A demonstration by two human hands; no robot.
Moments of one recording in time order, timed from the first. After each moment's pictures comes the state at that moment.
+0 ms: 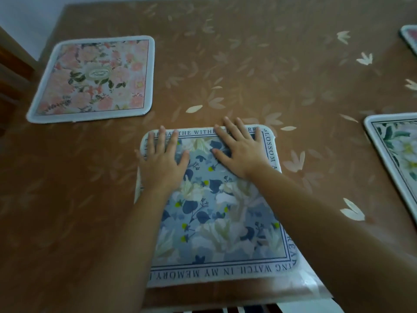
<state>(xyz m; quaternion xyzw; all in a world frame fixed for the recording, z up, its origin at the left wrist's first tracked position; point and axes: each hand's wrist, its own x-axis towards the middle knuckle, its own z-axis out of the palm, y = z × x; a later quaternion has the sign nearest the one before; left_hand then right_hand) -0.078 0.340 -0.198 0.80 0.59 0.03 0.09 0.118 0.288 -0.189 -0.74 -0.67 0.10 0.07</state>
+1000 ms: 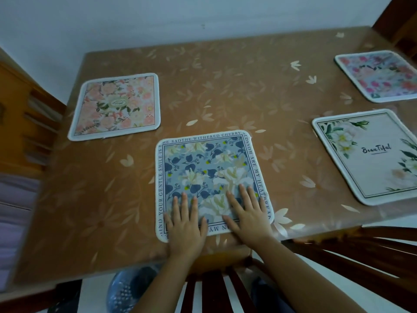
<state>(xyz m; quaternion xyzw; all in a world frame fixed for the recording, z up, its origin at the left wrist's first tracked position) -0.127 0.153 -0.162 0.84 0.52 -0.01 0.11 0.041 0.090 -0.176 -0.79 -0.59 0.15 0.04</state>
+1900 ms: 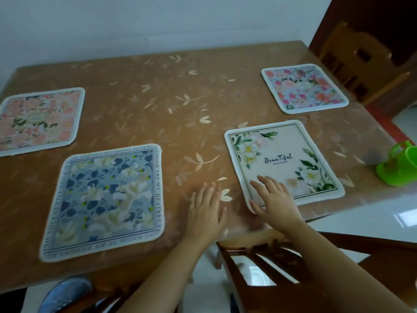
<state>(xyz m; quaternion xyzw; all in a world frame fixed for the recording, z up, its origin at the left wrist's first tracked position) 0.164 0.047 -0.120 0.89 0.38 0.14 0.20 0.344 -0.034 -0.091 -0.80 -0.59 0.08 0.07</state>
